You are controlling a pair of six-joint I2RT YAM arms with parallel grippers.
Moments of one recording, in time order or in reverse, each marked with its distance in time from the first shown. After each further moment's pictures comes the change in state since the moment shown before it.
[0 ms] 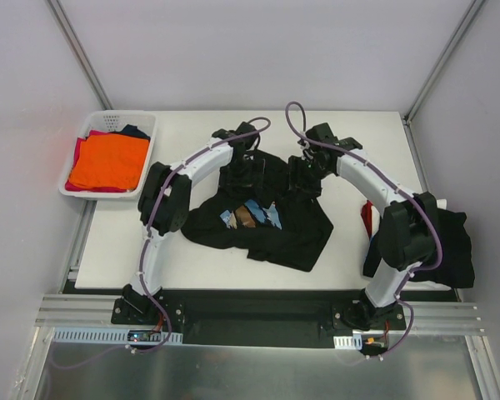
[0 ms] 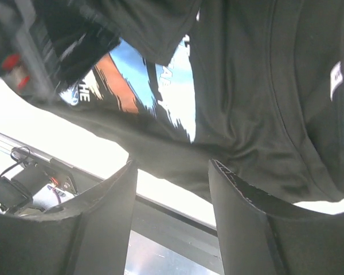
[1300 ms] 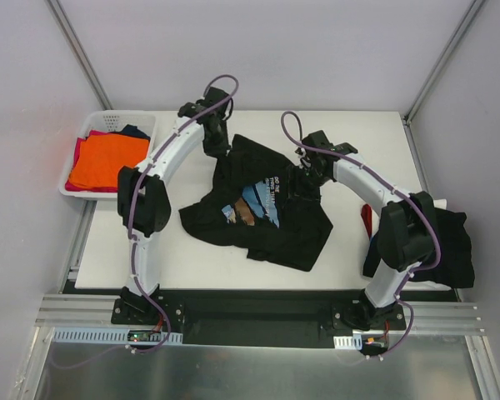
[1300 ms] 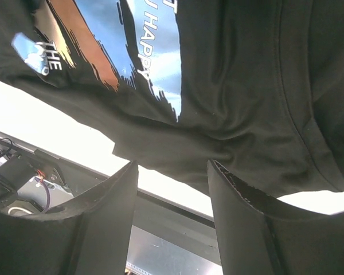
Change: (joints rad) left arm 0.136 -0.101 0.161 -0.041 -0.175 -0.031; right arm 0.024 -0.015 -0.064 -0.019 0.013 -0.005
